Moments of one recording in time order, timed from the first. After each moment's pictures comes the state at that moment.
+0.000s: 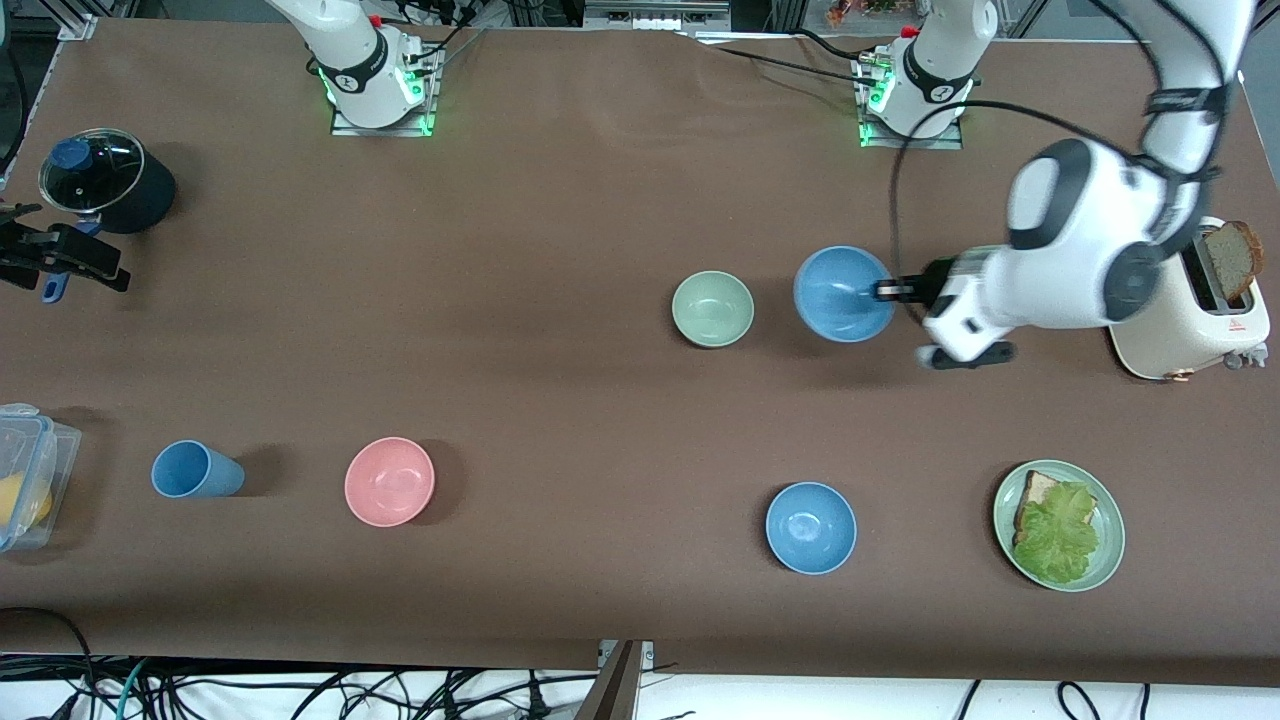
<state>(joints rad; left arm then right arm) 0.25 0.29 -0.55 -1.89 -0.27 1.86 -0.34 0.06 0.15 -0.15 -1.44 -0.01 1.57 -0.08</state>
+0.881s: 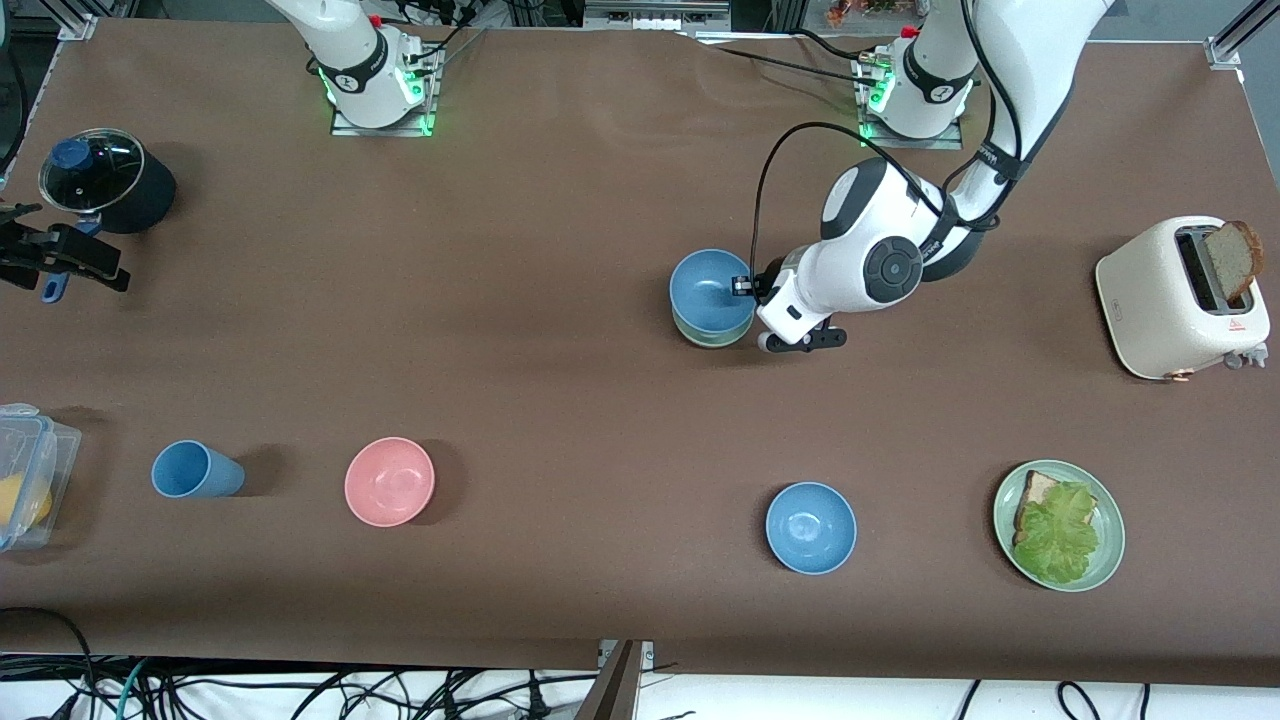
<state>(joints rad) 0.04 0.42 -0.57 -2.02 -0.27 2.18 -0.49 0.06 0.15 -0.15 -1.44 -0.01 1.57 -0.08</state>
